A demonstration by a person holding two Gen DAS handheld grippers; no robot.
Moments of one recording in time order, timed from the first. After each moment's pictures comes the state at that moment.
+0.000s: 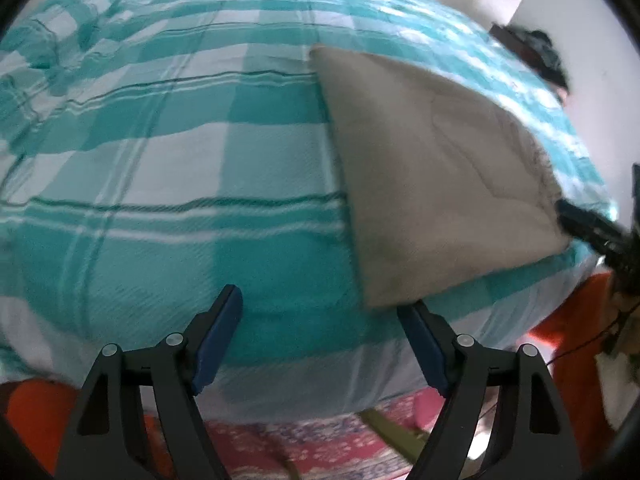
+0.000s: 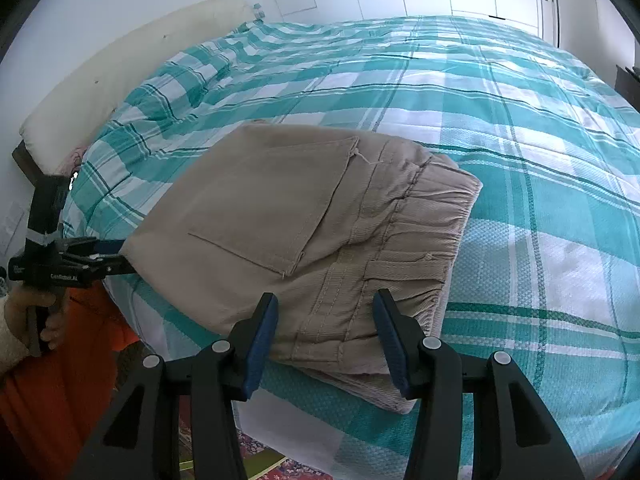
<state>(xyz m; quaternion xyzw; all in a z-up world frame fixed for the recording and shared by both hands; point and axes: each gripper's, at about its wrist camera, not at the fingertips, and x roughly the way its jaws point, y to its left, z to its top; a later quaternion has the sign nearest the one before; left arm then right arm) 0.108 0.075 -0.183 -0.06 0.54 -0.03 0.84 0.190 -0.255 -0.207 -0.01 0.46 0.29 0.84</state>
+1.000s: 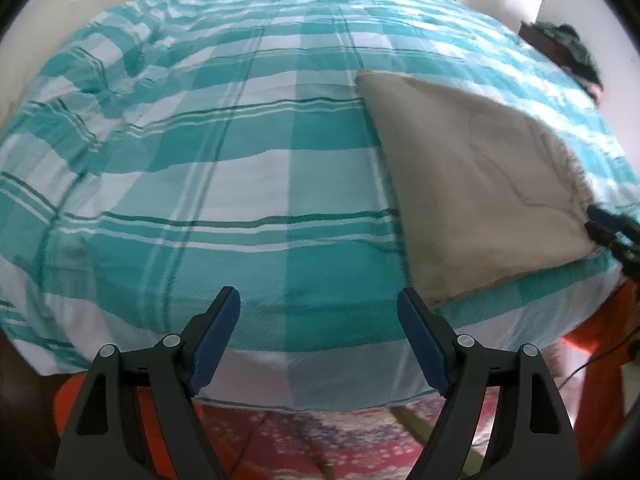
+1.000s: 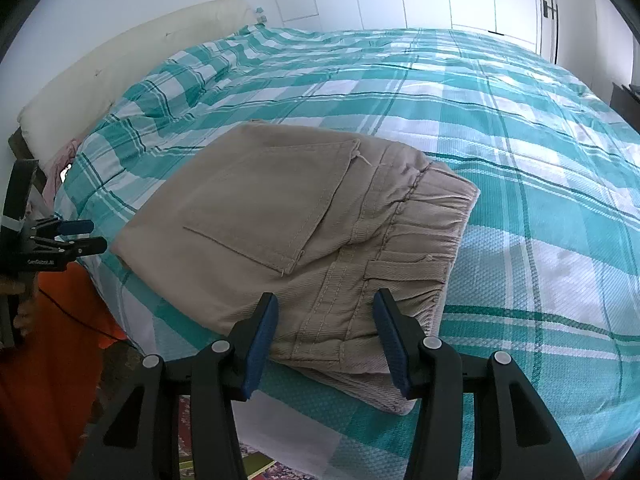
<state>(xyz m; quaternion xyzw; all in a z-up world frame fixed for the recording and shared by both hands) 0.099 0.086 -0.159 -0.03 0.52 0.02 0.85 0.180 -0.249 -0.207 -0.03 0.44 0.28 0.85</state>
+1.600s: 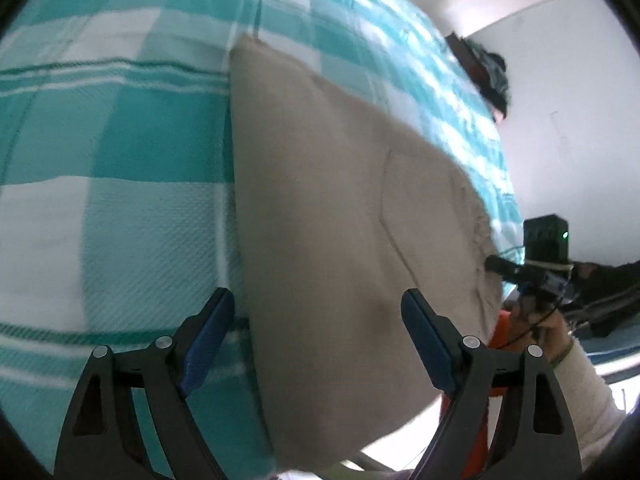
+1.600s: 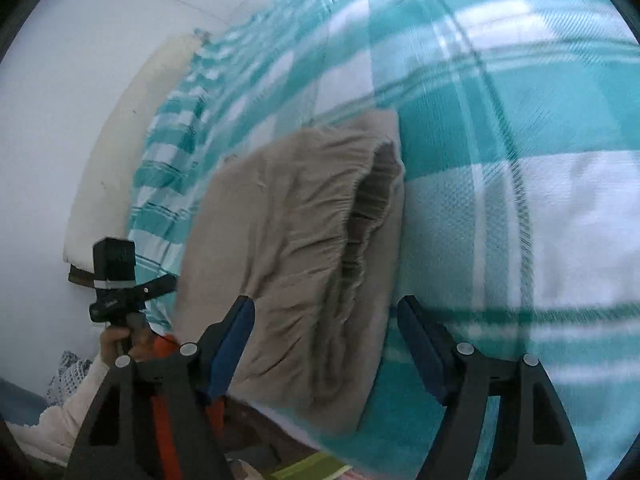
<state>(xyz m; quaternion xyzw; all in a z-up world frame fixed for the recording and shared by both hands) 0.218 0.071 -0.207 -0.23 0.58 -0.19 0.75 0.277 -0.324 -0.246 0.23 0.58 0.31 0.72</state>
